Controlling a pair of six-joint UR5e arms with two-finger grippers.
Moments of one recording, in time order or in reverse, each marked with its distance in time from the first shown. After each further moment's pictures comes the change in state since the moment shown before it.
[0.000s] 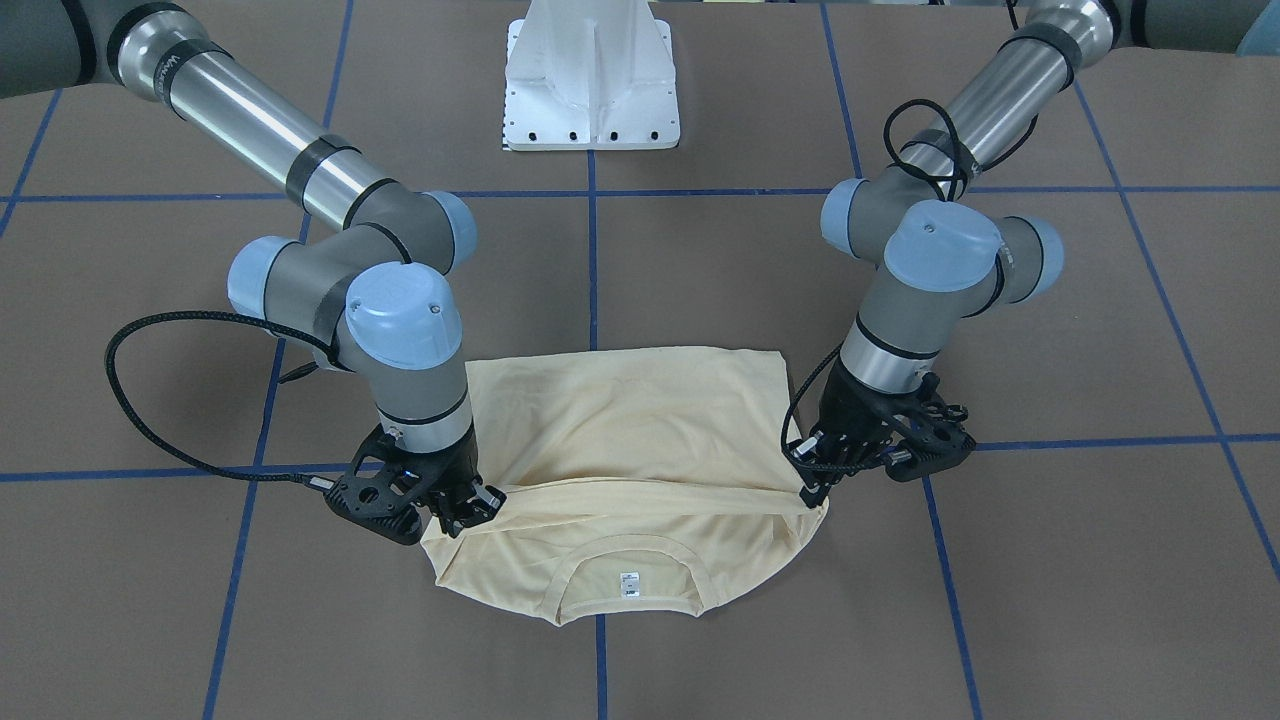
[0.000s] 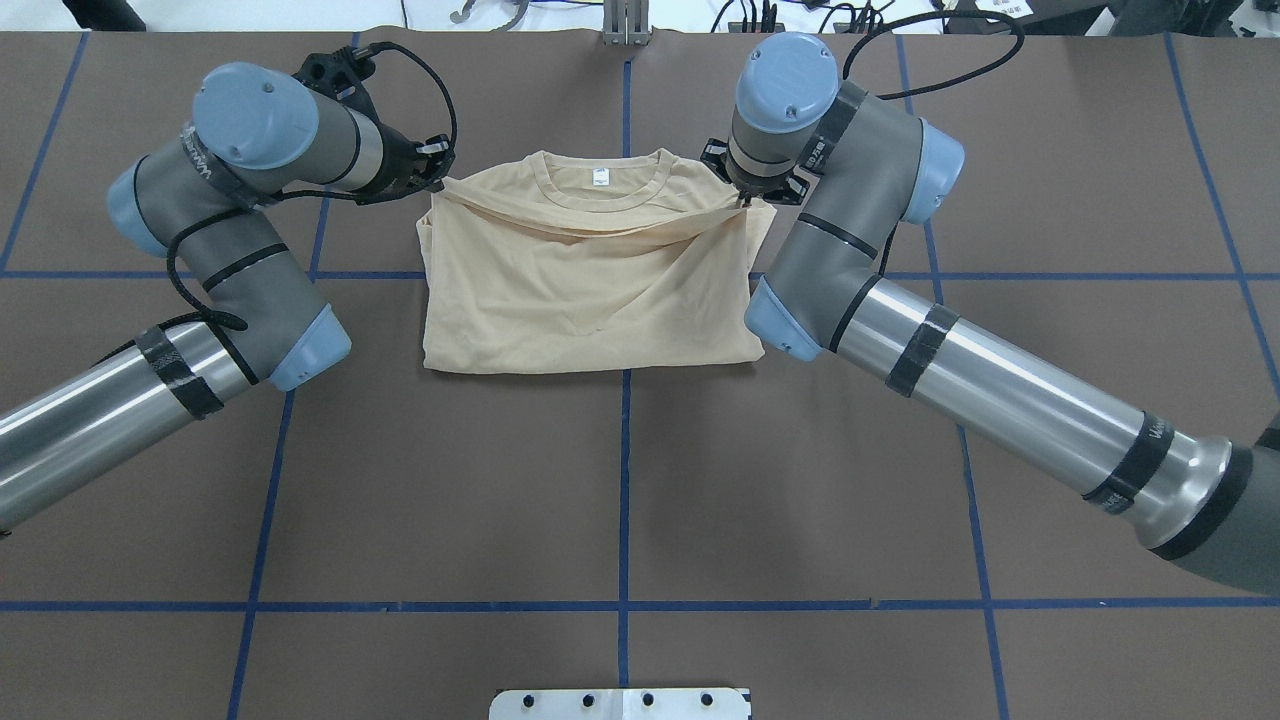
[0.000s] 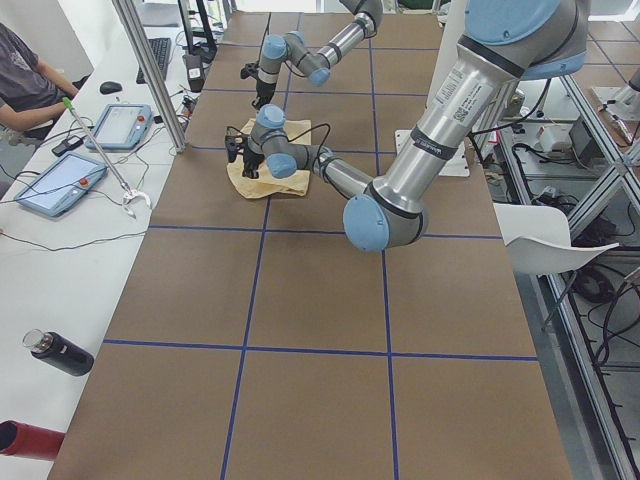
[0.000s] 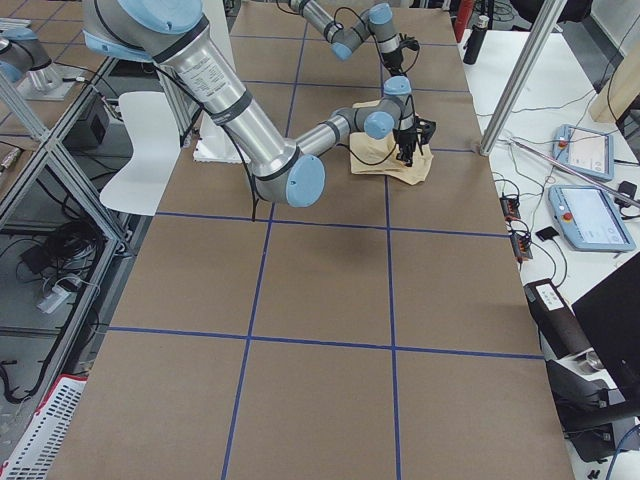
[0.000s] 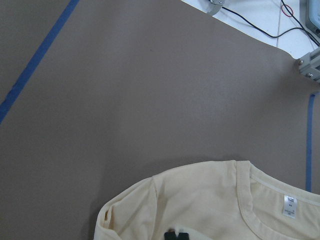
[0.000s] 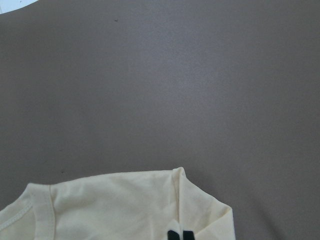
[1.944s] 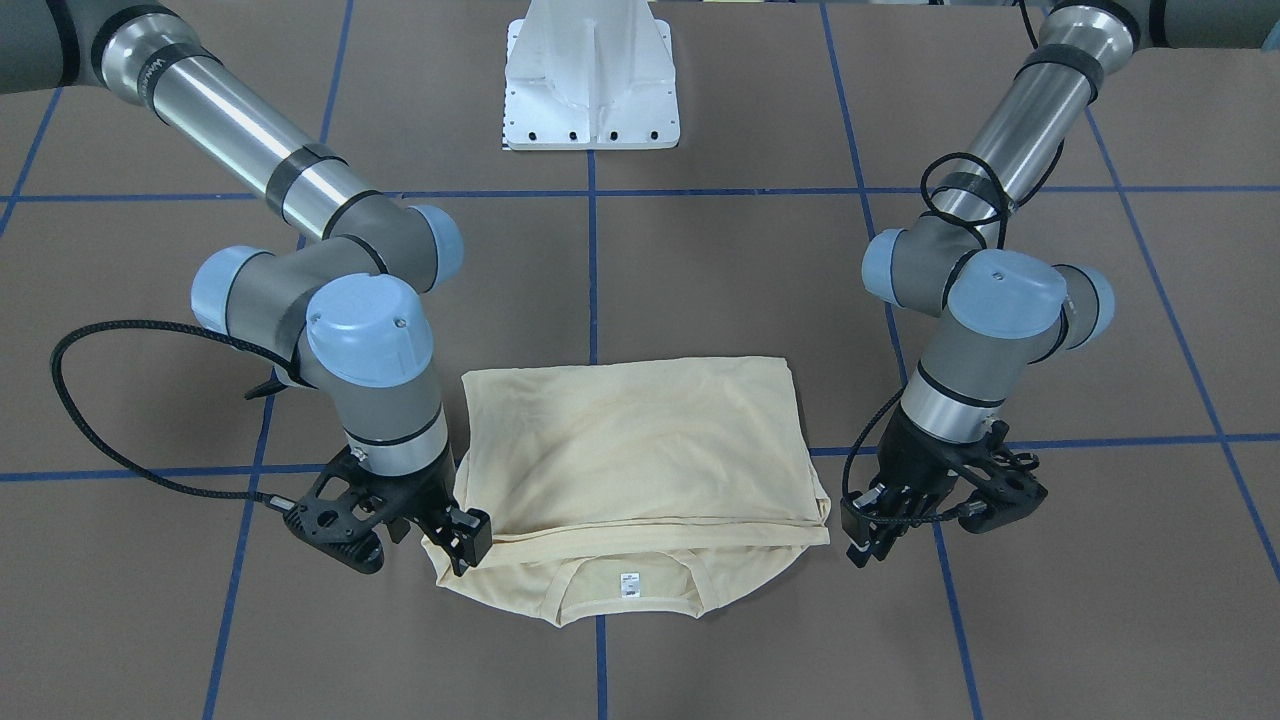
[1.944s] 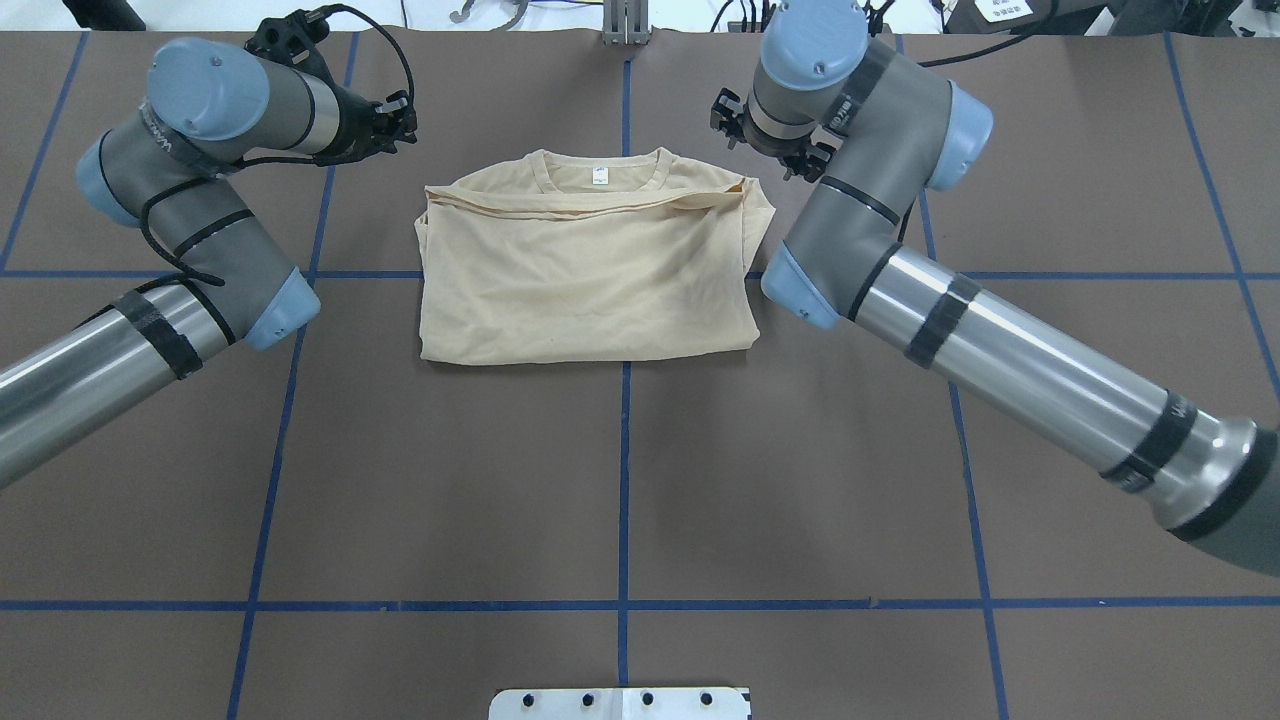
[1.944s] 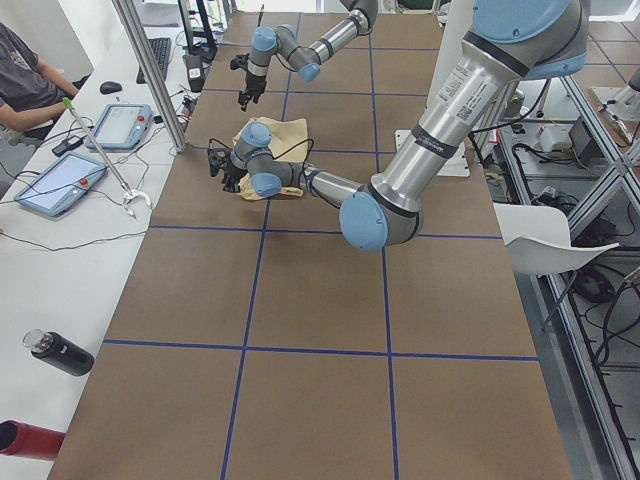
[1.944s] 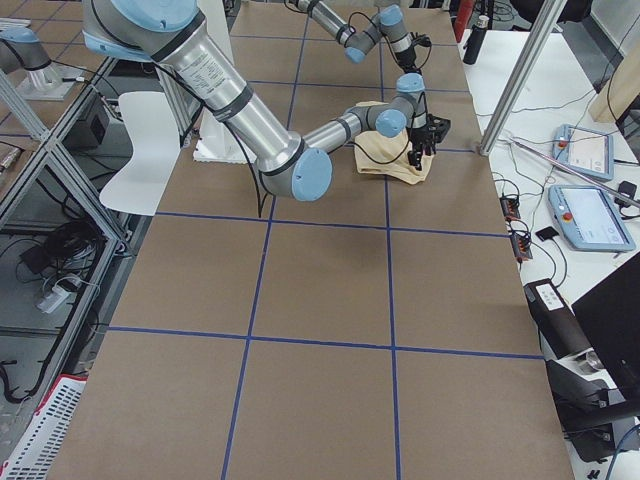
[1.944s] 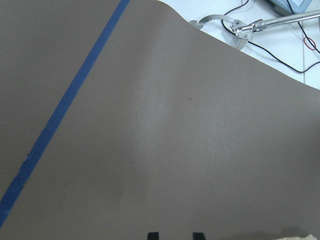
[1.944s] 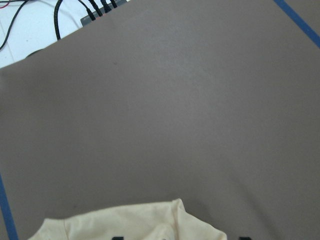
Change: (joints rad) left arm -0.072 -0.012 0.104 -0.148 0.000 0.014; right arm 0.032 -0.066 0.108 0.019 0.023 0.066
